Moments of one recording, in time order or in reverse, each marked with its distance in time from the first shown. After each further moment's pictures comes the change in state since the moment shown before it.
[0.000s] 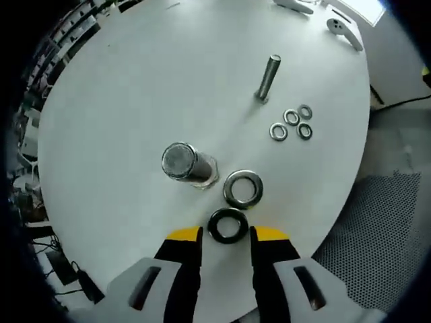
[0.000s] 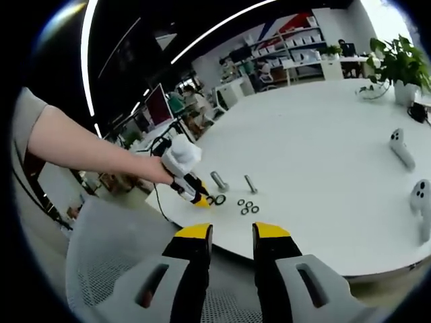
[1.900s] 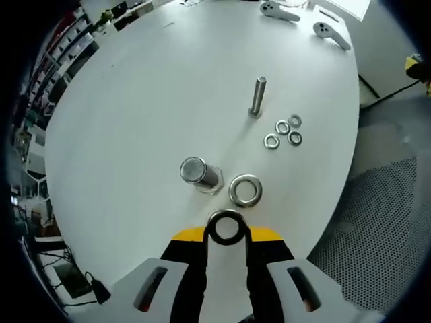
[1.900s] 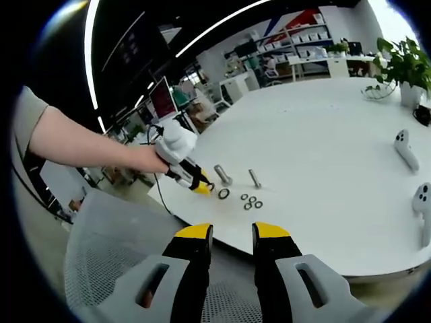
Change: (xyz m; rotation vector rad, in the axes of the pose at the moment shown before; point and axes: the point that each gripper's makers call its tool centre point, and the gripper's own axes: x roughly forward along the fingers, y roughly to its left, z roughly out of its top) left arm -0.031 0.007 0.009 0.078 -0.095 0.033; right arm 0.002 0.005 -0.007 -0.027 0.045 0.024
